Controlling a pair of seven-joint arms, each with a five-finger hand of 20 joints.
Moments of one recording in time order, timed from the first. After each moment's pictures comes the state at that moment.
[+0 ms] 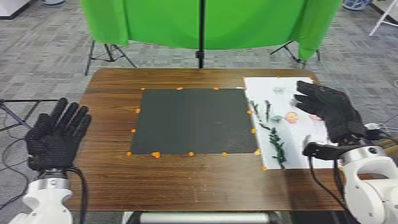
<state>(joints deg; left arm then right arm) 124.6 -65.1 -99.5 -119.1 11.5 4.7 21.4 -113.7 -71.0 104.7 -124.0 -74.8 -3.9 8.5</state>
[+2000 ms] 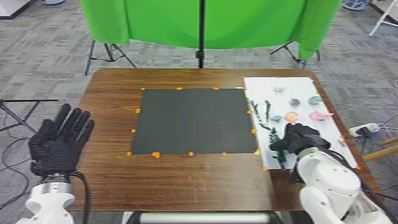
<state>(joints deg) 126.3 -65.5 -98.7 -120.5 9.1 6.3 21.7 -105.9 -61.6 80.7 -120.9 -146.0 -27.2 35.9</state>
